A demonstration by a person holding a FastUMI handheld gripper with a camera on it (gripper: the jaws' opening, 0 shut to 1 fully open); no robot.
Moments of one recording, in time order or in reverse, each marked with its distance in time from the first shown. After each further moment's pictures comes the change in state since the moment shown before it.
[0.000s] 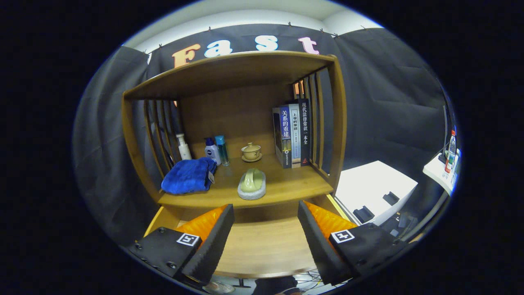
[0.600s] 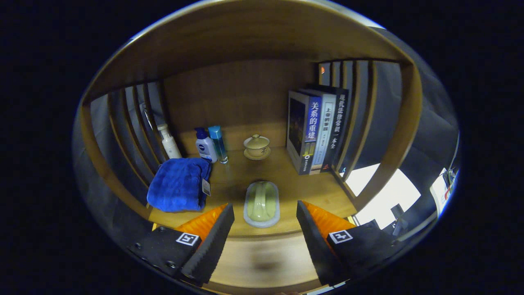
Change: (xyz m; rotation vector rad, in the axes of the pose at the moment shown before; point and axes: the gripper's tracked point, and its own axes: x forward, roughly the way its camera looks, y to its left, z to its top) arm 0.128 0.039 0.057 -0.059 0.222 -0.029
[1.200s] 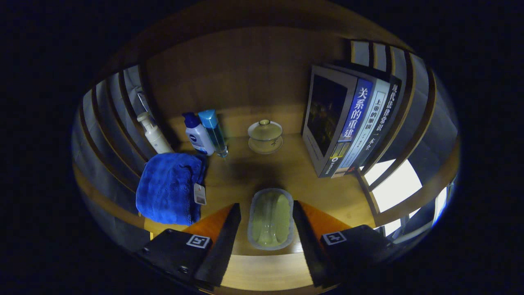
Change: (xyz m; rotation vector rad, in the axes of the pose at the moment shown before) arm 0.104 0.031 0.023 -0.024 0.228 0.043
